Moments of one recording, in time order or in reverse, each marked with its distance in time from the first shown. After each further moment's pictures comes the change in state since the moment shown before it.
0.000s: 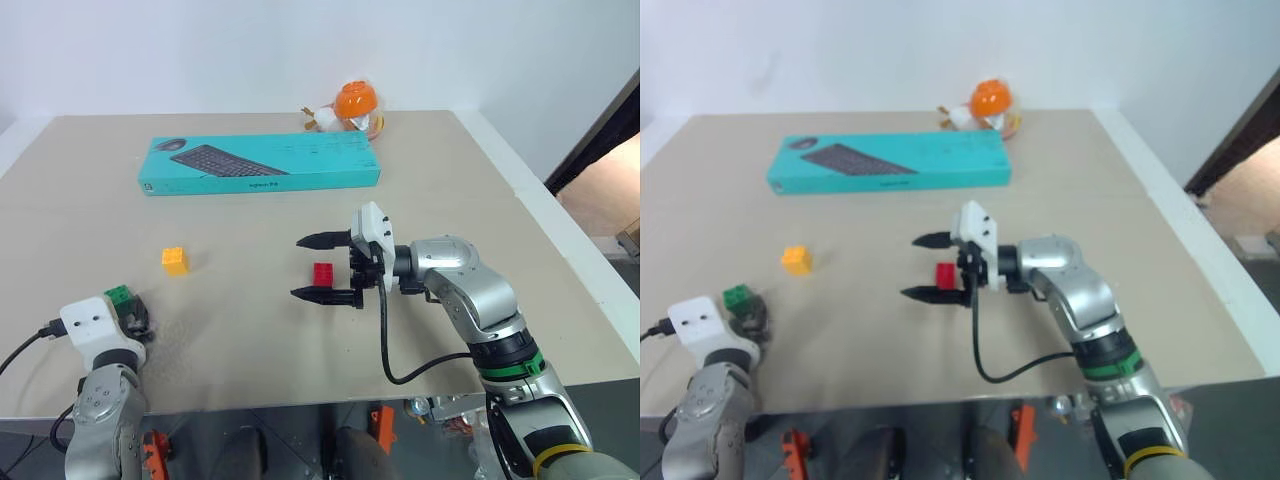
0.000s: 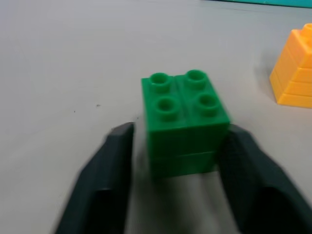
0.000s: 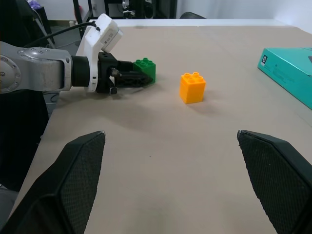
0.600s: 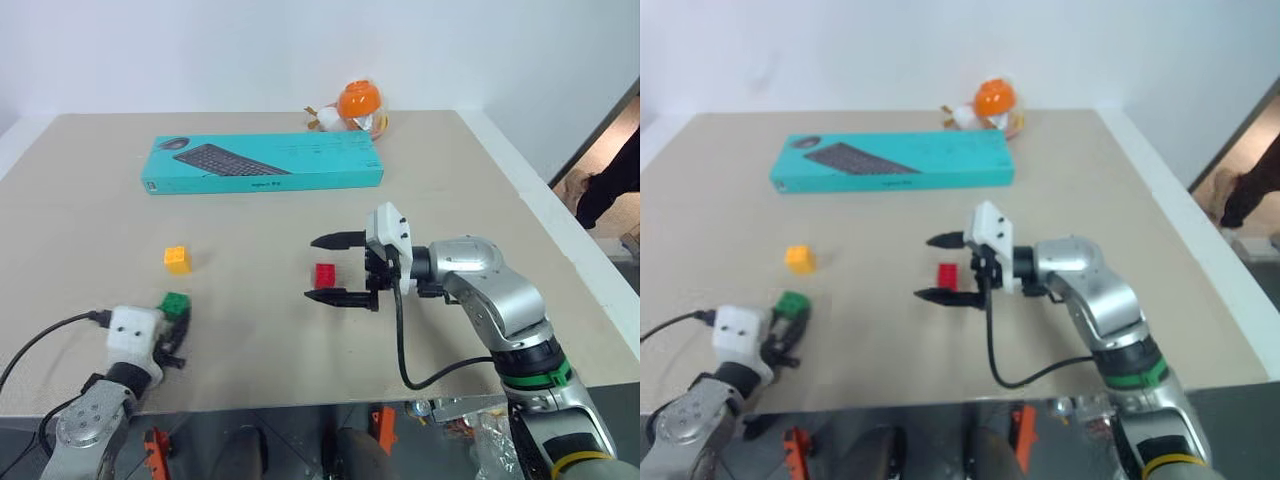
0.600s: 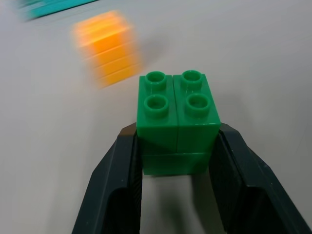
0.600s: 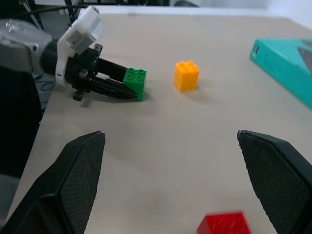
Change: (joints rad) left arm 0.181 0.337 -0.217 -0.090 -0.020 -0.127 -0.482; right arm 0.068 -0.106 -0.032 -0.125 0.029 0.063 -0.031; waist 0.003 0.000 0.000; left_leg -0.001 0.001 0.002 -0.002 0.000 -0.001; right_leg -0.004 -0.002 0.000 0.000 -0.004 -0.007
